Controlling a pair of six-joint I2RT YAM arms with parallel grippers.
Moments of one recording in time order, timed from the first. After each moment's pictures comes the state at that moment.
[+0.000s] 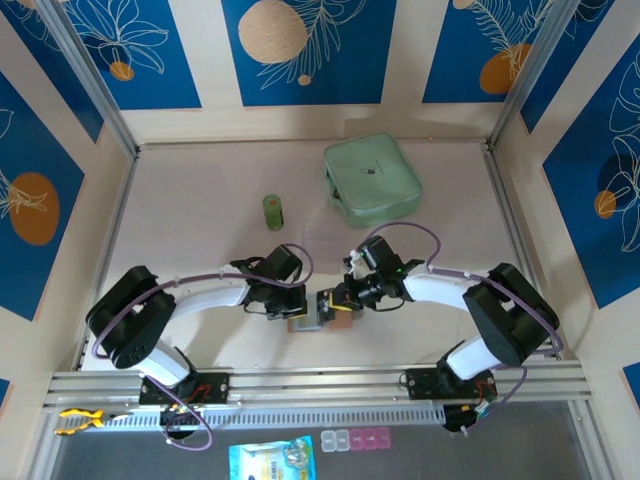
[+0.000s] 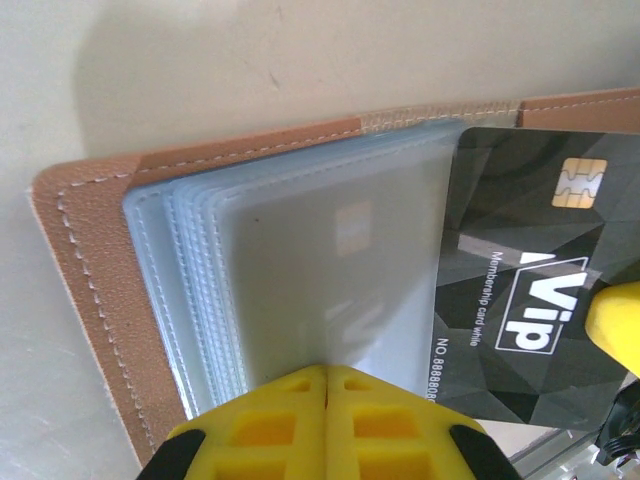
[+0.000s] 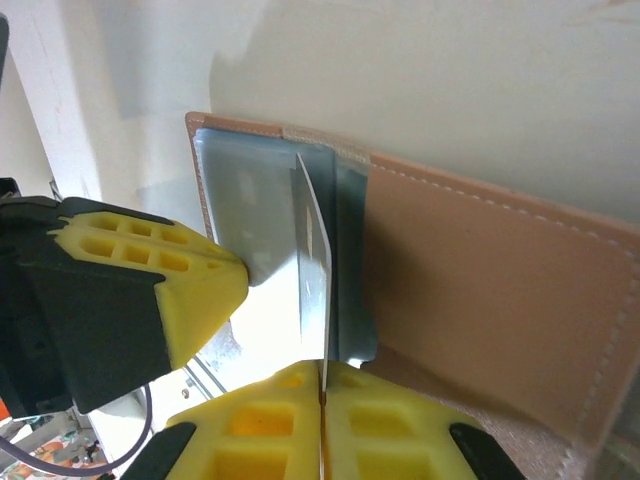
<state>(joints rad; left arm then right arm) -0.83 1.55 0.77 -0.40 0.33 -0.91 0.63 1.48 0.61 -0.16 -0.65 0.78</state>
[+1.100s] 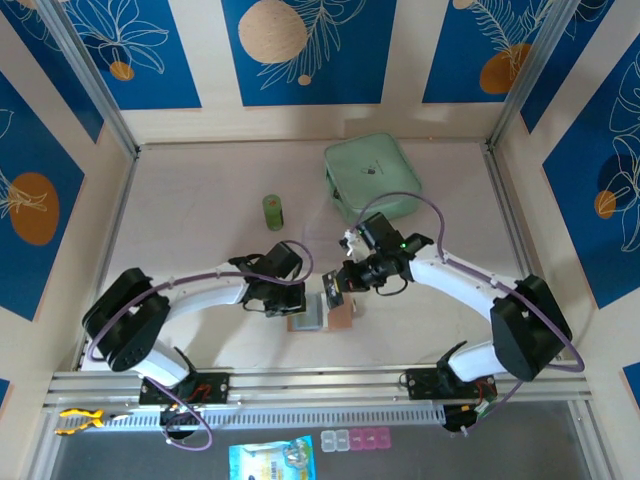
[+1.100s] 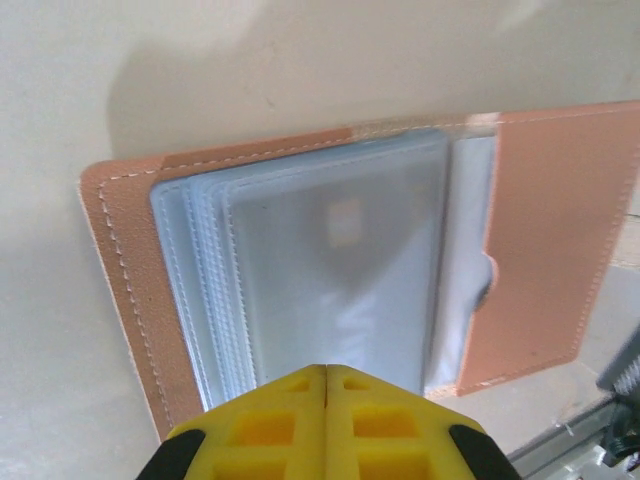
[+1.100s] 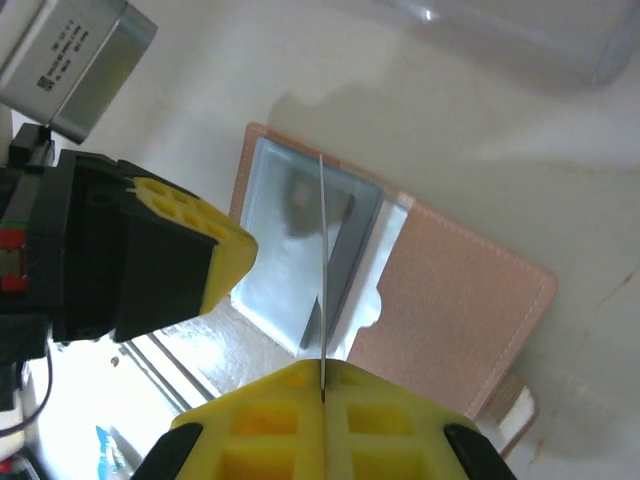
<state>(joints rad) -0.83 1.51 0.80 -0.46 0.29 -0.88 0.63 1.42 0.91 -0.62 -0.49 0.39</state>
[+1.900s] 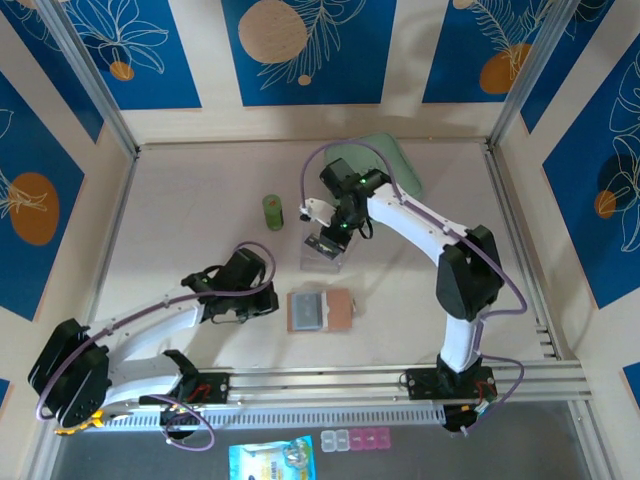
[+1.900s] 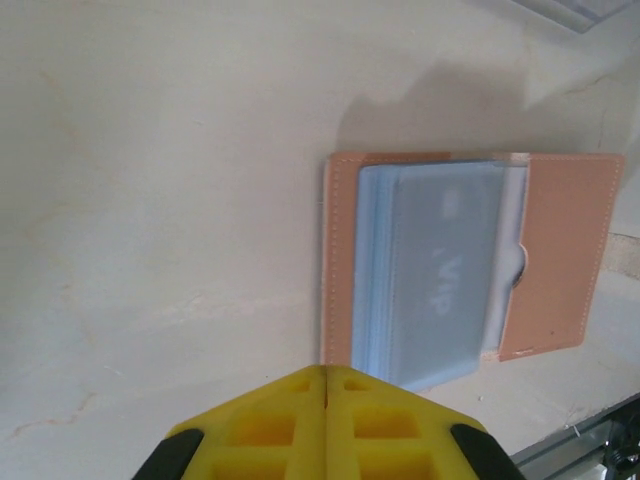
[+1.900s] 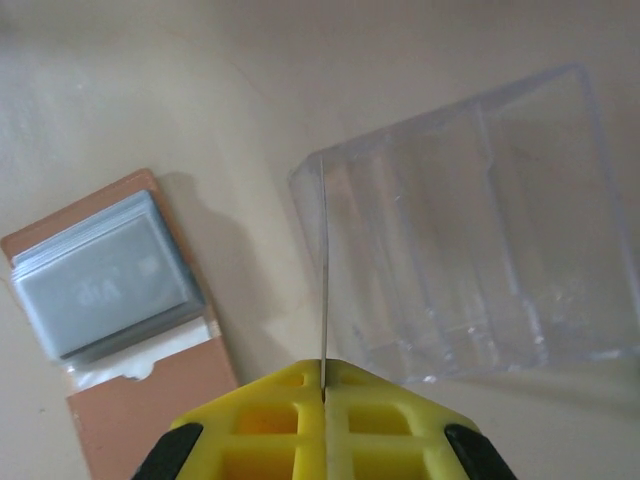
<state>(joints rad) -0.71 1.14 0.60 -0.52 0.21 -0.88 0.62 1.88 1.64 -1.07 -0.27 -0.53</state>
